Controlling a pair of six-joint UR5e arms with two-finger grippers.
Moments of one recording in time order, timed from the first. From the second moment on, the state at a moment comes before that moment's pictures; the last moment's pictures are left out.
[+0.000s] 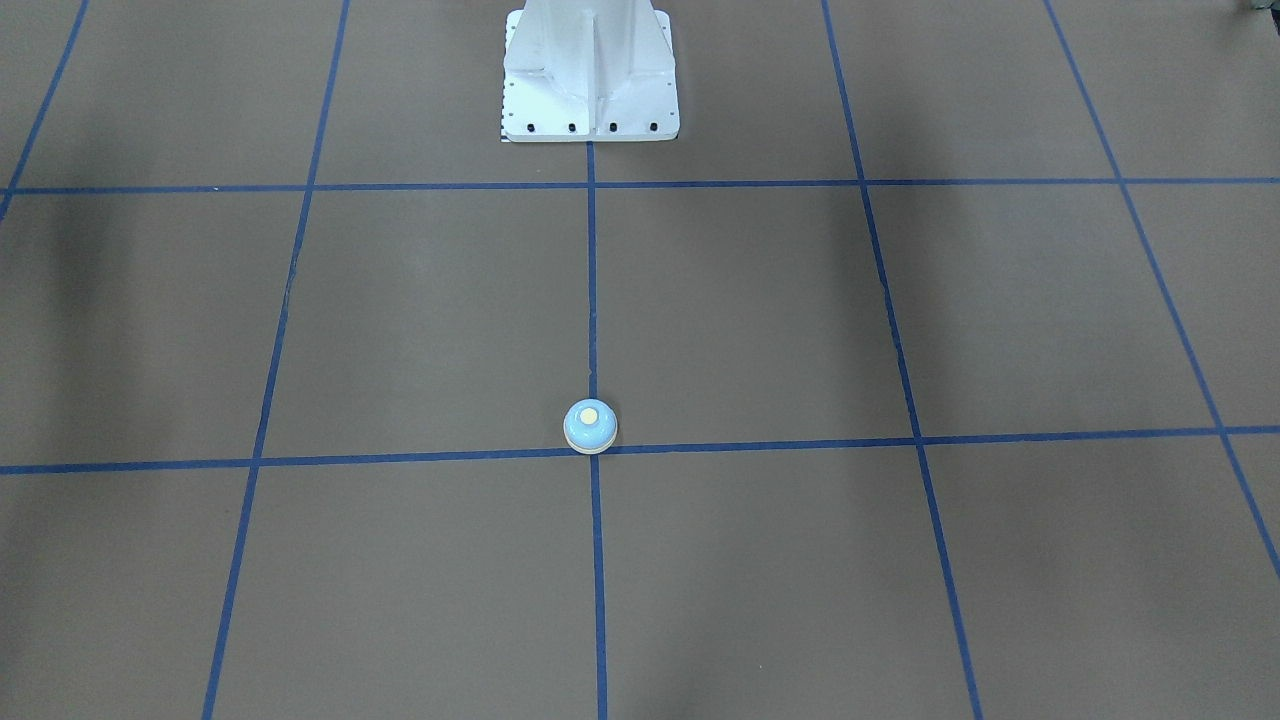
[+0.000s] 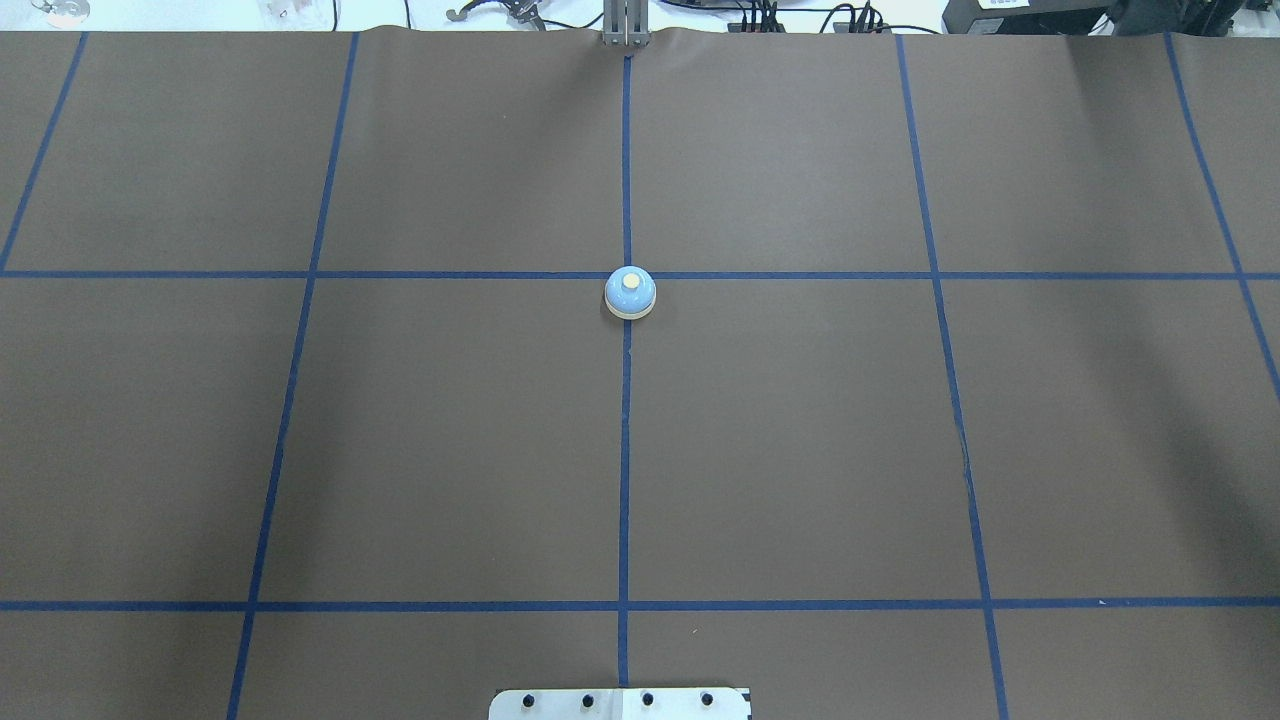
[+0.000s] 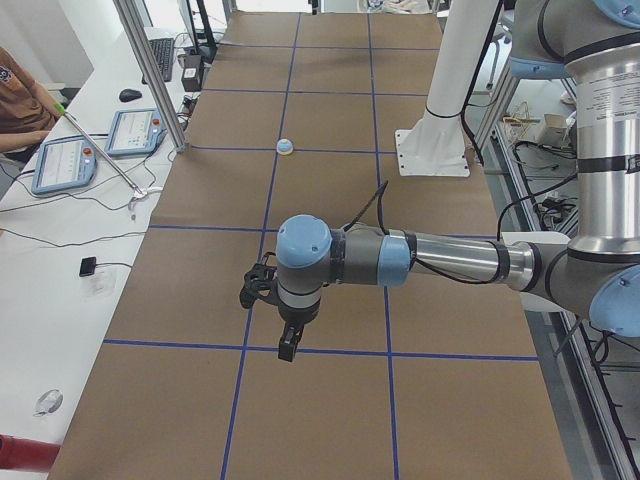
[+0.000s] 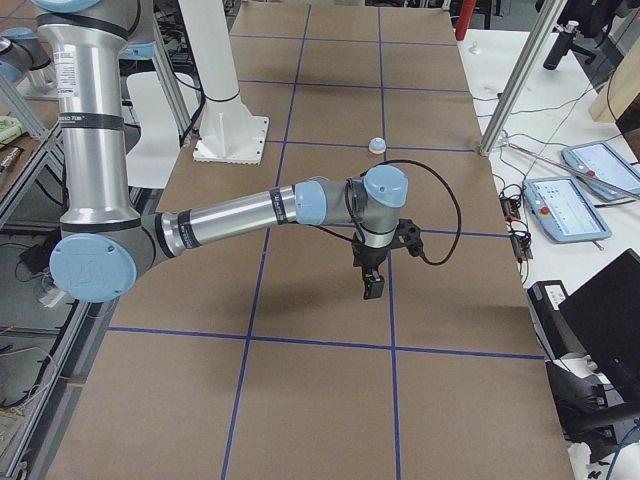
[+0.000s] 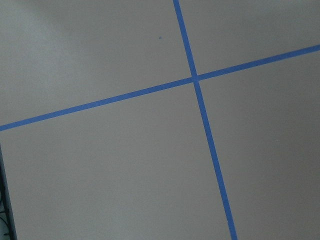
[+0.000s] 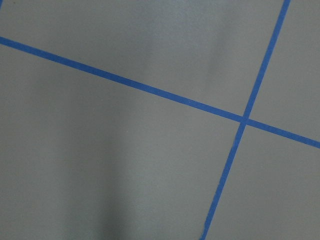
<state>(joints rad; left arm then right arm) -1.67 -1.43 -1.83 -1.51 -2.27 0.26 1.45 -1.56 1.82 -1.78 2.25 -0.11</state>
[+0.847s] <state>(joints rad) -1.66 -1.42 -1.80 -1.51 -2.27 0.24 1.56 -1.61 1.73 -1.78 2.34 -0.11</state>
